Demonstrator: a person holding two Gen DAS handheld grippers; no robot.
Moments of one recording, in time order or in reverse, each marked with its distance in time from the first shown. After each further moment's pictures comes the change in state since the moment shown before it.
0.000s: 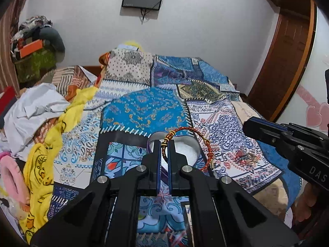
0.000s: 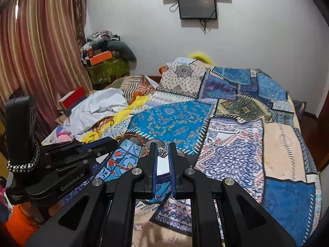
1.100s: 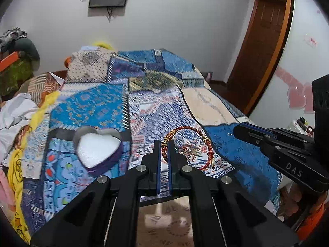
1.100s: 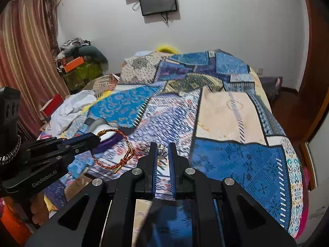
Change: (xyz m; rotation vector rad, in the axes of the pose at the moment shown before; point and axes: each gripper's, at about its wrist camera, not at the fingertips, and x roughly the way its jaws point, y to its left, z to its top) left arm -0.009 -0.131 -0.012 0.102 0.024 -0.108; right arm -0.072 -0.103 -0.049 0.130 -0.003 -0.123
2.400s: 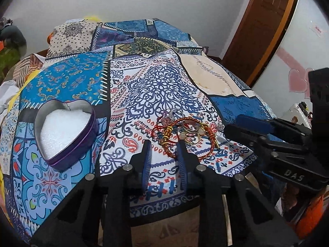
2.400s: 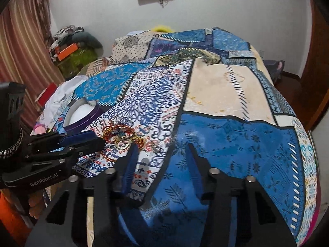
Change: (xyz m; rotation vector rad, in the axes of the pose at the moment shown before) left arm 0.088 -0.007 -0.024 0.017 0.201 -0.053; right arm 0.051 -0.038 -0.031 0.018 0.145 0.017
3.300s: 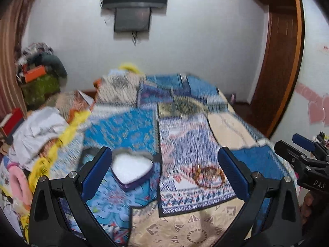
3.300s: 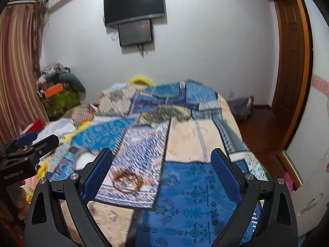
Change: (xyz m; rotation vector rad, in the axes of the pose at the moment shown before) left arm -0.114 0.010 0.009 -0.046 -0.321 0.228; right arm -0.087 0.021 0.005 0.055 -0.304 -0.214
